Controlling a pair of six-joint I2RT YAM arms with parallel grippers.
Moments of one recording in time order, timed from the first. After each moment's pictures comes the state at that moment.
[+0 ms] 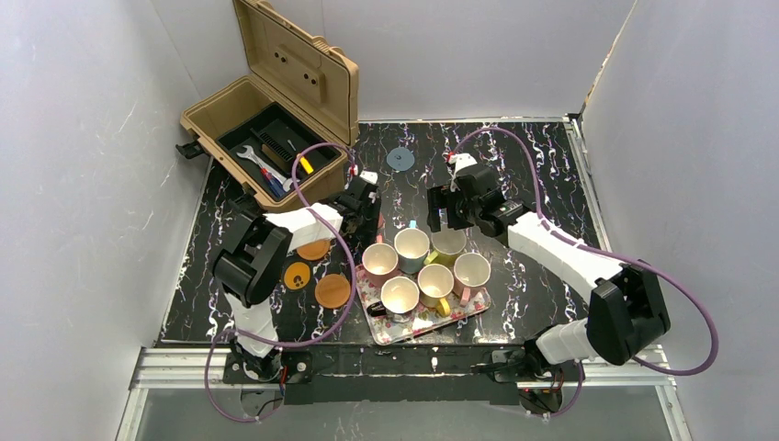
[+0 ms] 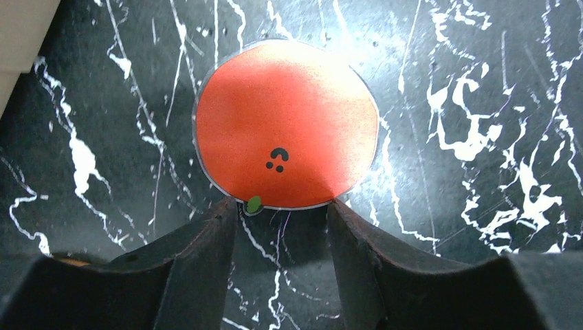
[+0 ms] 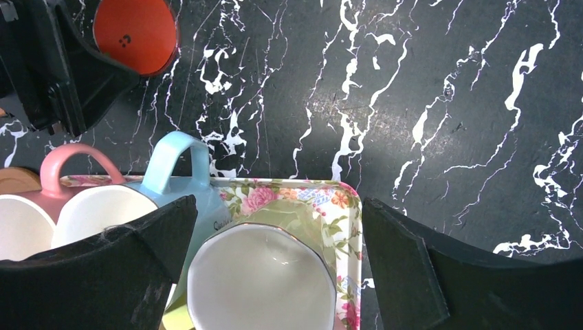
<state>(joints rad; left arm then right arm) -0.59 1.82 1.06 -0.21 -0.21 -0.31 0.58 1.37 0.99 -0.36 0.04 0.27</state>
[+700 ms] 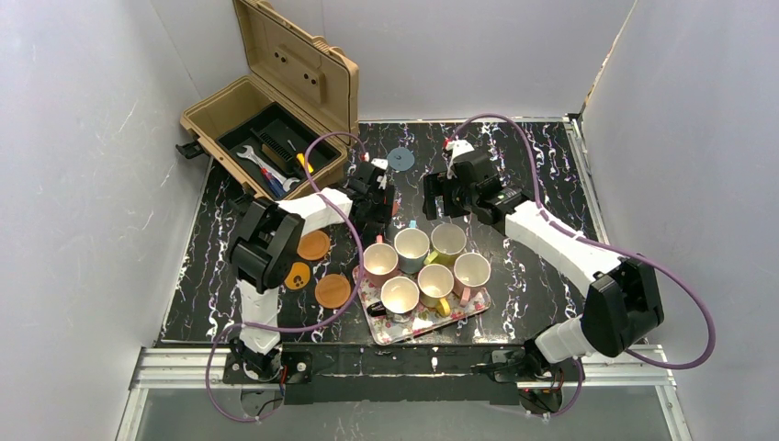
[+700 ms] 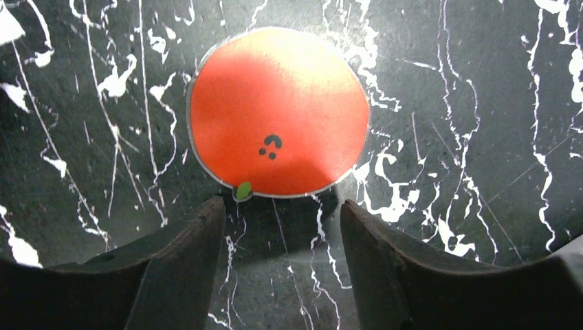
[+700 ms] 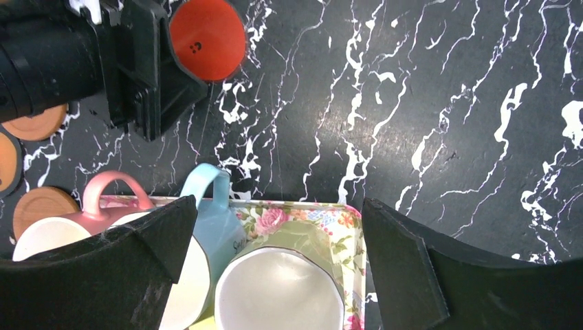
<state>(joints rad) -0.58 1.97 1.28 -0.23 -0.10 -0.30 0.58 1.43 1.11 -0.40 0.04 0.27</state>
